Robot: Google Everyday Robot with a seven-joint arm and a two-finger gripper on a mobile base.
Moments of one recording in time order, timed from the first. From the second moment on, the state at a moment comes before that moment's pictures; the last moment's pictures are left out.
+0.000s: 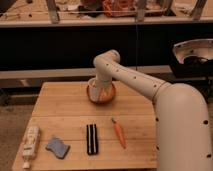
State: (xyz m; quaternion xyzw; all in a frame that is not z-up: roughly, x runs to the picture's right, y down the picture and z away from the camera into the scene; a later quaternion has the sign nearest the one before) arm -0.023 0.025 0.871 -0.21 -0.24 -0.52 0.79
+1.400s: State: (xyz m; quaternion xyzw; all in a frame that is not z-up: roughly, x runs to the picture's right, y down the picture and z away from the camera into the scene) arm -0.020 0.011 0.860 -0.21 -0.24 -0.50 0.80
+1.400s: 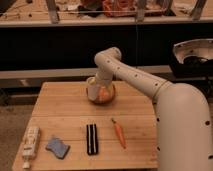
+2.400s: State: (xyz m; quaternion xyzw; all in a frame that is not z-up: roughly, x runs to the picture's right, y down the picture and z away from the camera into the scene) arm -0.017 0.004 0.857 -0.21 -0.24 -0.49 0.81
